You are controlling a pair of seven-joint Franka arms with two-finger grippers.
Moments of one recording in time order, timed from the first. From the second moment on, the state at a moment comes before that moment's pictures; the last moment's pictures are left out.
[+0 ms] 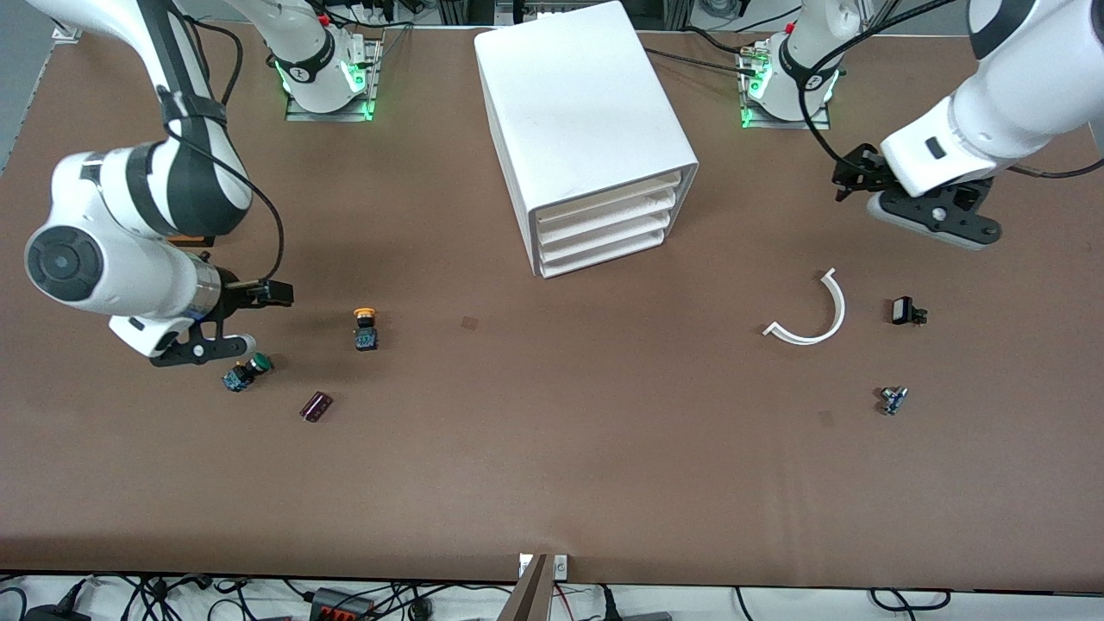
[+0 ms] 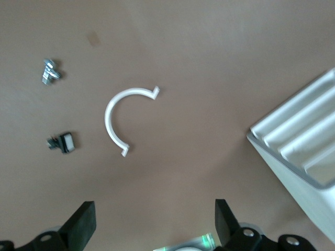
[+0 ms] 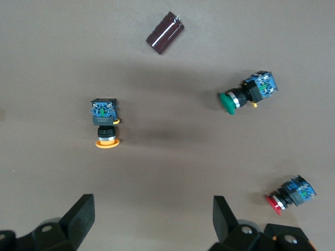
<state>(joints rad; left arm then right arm) -0.12 -0.02 -0.08 -1.74 -0.02 1.53 0.15 0.09 0.40 0.04 -1.65 -0.02 1.82 -0.02</state>
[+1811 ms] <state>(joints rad) -0.09 0.54 -0.08 -1.88 -1.22 1.43 0.94 0.24 0.71 0.04 -1.65 -0.02 2.07 0.04</state>
